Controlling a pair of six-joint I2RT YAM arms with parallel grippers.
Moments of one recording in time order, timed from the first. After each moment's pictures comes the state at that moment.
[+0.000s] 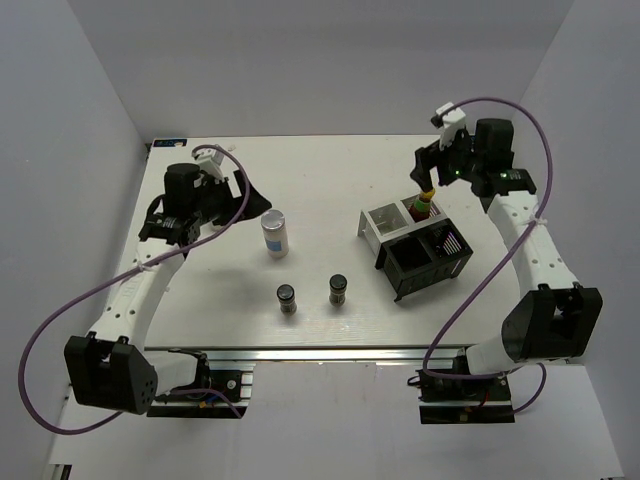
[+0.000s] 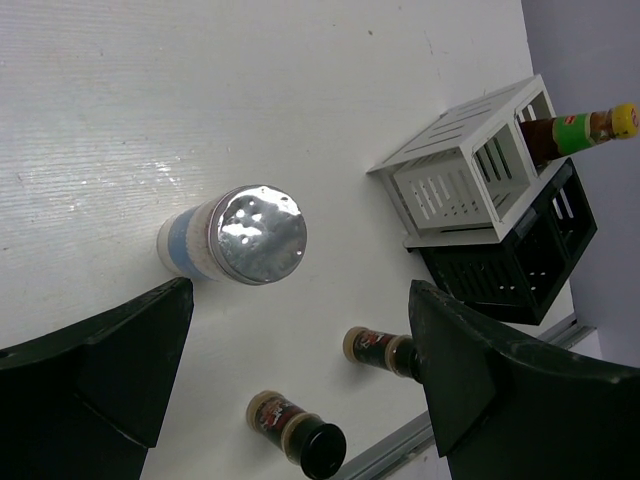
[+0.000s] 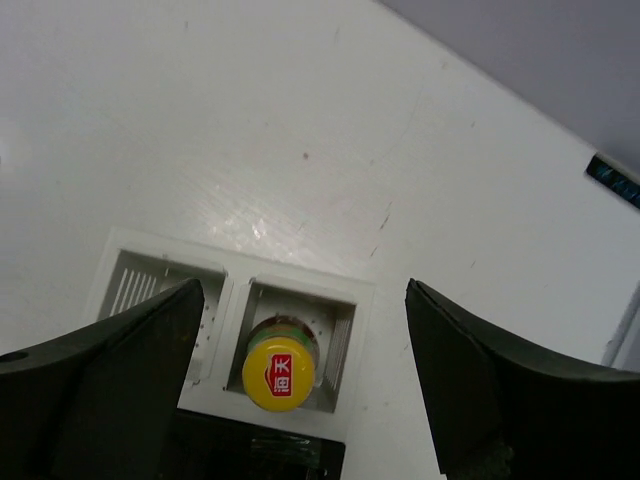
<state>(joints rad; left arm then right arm) -0.15 1.20 1.07 -0.38 0.41 -0.43 0.10 1.46 1.36 -0.43 -0.44 -0.36</state>
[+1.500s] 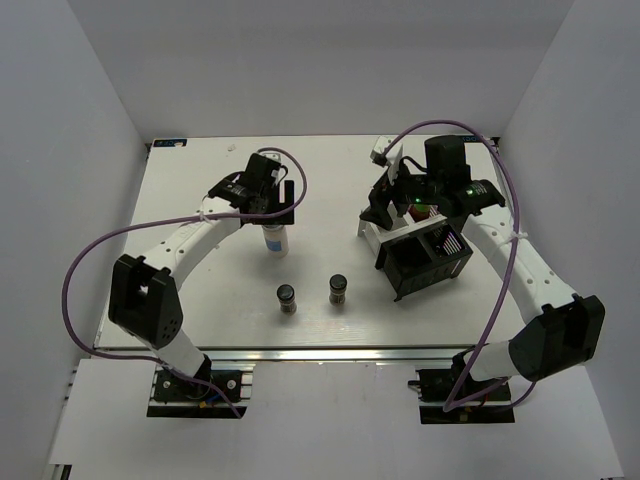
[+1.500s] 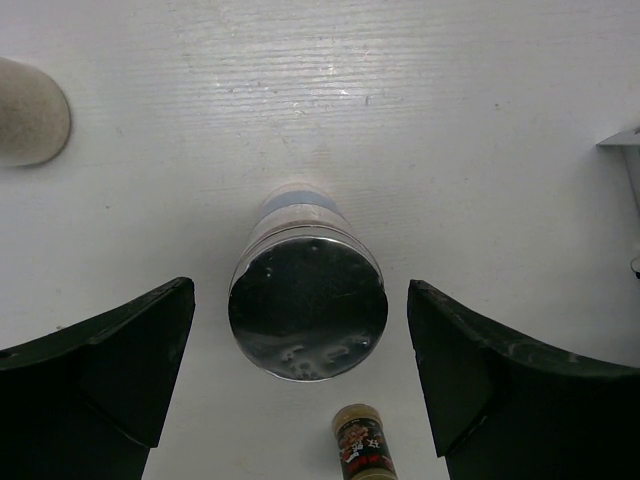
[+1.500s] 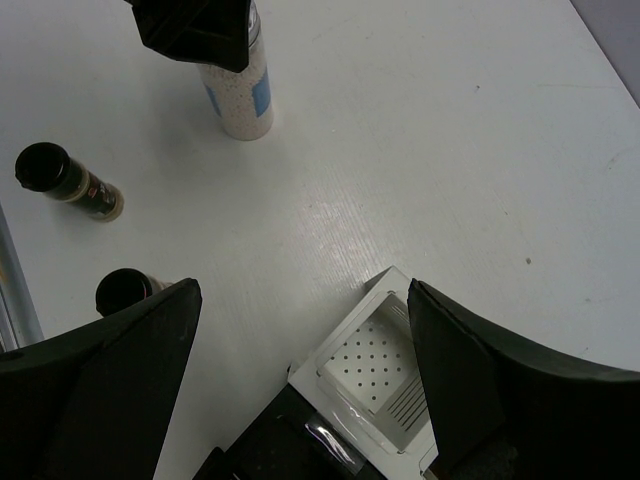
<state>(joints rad) -0.48 1.61 1.37 -0.67 -0.20 -0.34 0.39 1.39 1.36 -0.55 -0.67 -0.48</state>
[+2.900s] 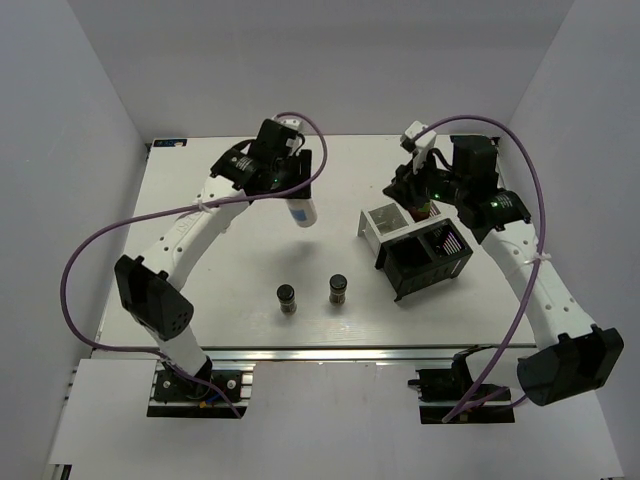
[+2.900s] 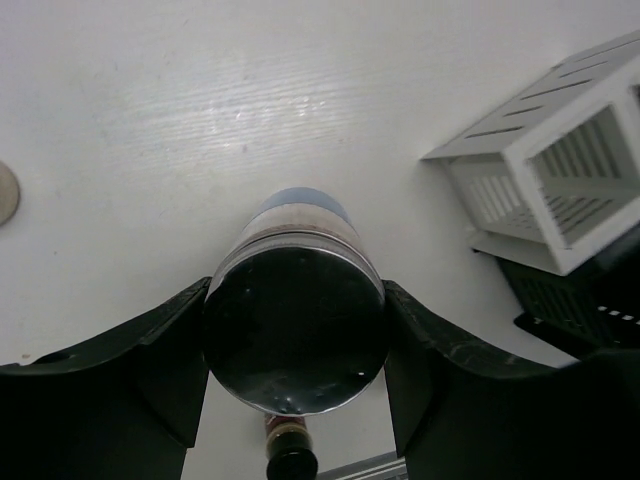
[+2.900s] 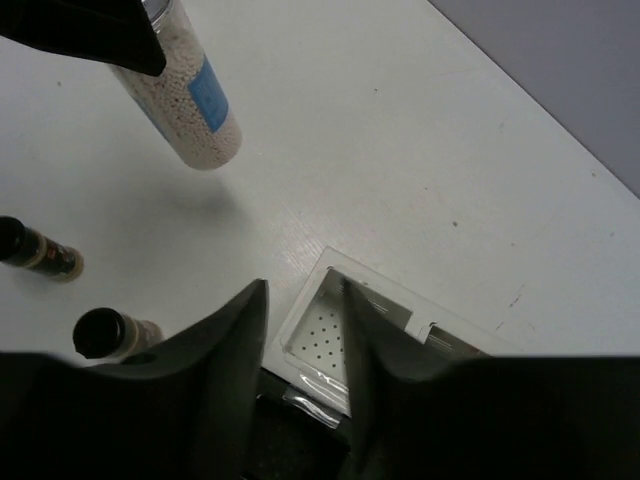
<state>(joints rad) -0.57 1.68 1.75 -0.88 -0.13 -0.37 0.33 1.26 1.31 -0.47 -0.54 -0.32</state>
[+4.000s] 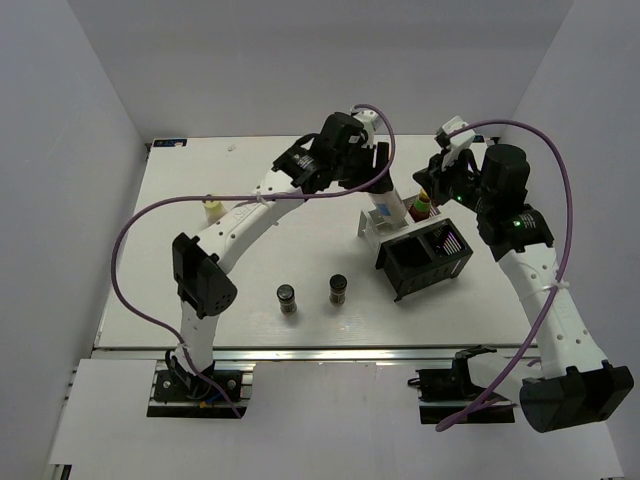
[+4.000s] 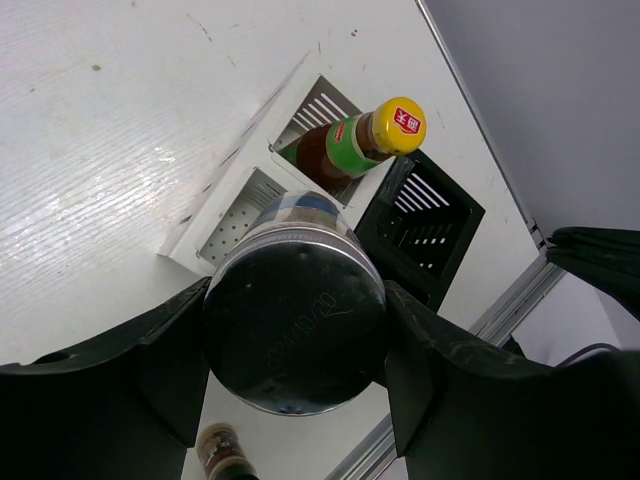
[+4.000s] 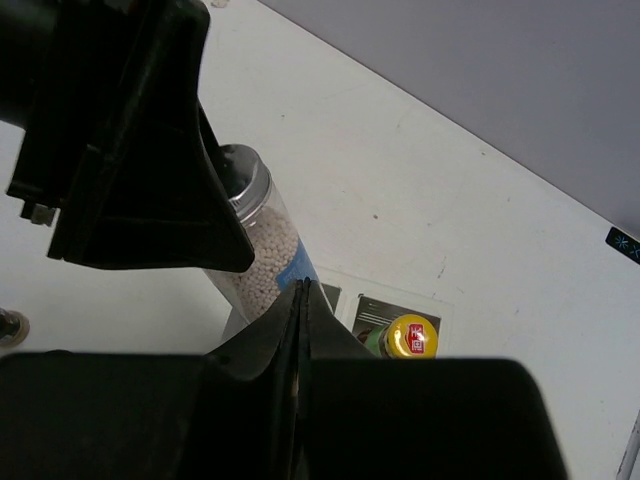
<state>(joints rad) -0.77 1.98 2.14 -0.70 0.12 -0.43 0.23 1.12 1.24 -0.37 -0.44 -0.22</state>
